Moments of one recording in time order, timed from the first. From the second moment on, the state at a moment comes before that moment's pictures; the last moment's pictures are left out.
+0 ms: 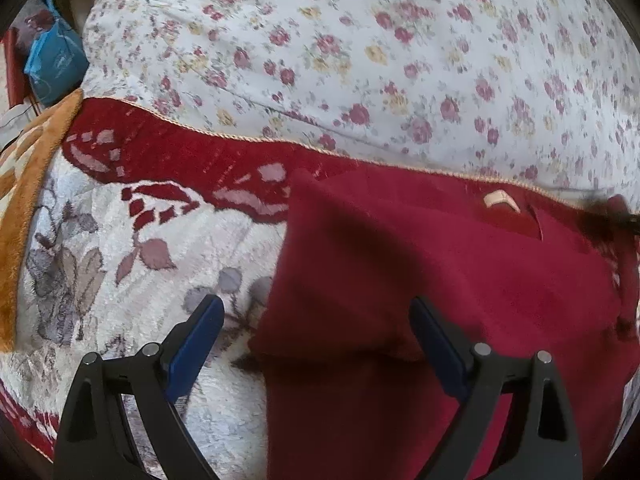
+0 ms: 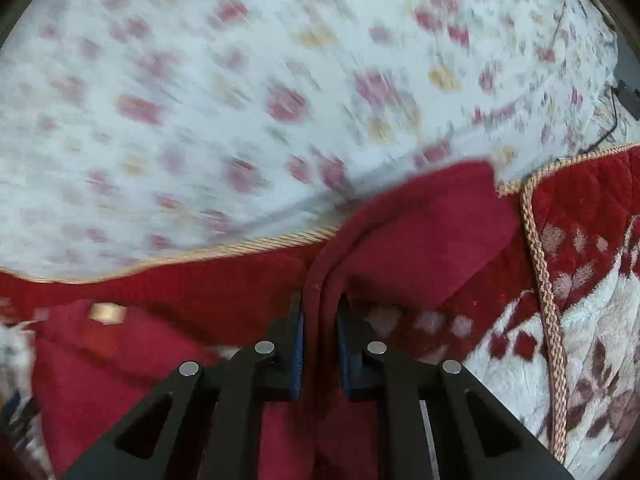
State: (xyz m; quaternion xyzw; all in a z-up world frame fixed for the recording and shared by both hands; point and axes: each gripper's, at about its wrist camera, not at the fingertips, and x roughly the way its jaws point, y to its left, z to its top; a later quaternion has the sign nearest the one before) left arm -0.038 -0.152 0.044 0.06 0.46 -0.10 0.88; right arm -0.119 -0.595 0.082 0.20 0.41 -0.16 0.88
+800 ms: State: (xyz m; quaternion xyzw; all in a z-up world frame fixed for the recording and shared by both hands) left arm -0.038 -0.129 0.062 -0.02 0.44 -0.10 0.89; right arm -0.108 -0.369 0.093 0.09 0.41 0.06 0.91
